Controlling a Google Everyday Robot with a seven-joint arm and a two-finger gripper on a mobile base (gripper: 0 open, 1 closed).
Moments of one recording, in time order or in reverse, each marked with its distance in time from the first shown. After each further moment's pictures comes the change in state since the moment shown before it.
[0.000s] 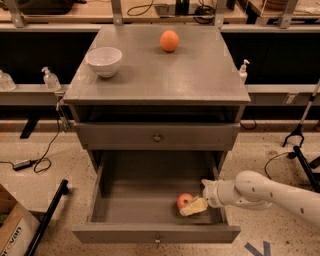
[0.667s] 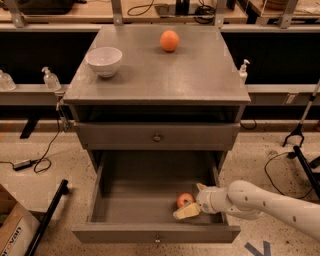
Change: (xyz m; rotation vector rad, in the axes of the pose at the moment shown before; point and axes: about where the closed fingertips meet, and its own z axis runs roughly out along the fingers) arm 0.007 0.005 0.030 0.044 -0.055 0.009
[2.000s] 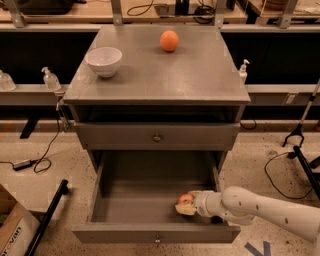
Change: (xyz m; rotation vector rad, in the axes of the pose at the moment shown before) arm 0.019 -0.006 0.027 0.057 0.011 0.045
